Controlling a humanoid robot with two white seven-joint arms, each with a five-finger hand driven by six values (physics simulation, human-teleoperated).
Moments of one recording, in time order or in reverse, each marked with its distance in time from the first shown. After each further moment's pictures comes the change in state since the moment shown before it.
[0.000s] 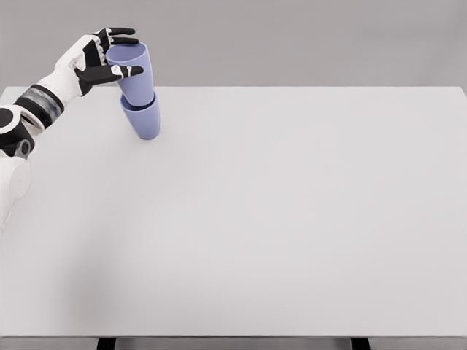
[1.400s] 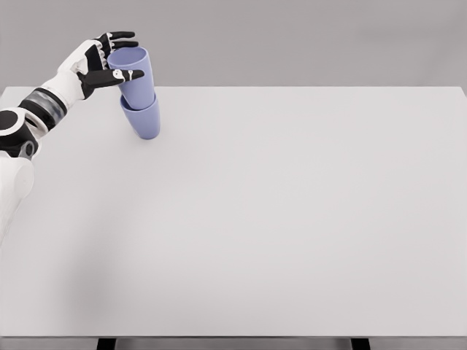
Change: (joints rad) left arm -0.006 -0.016 0.000 0.044 -0.010 -0.004 0.000; right arm 0.000 0.000 0.000 0.000 0.000 0.000 0.000
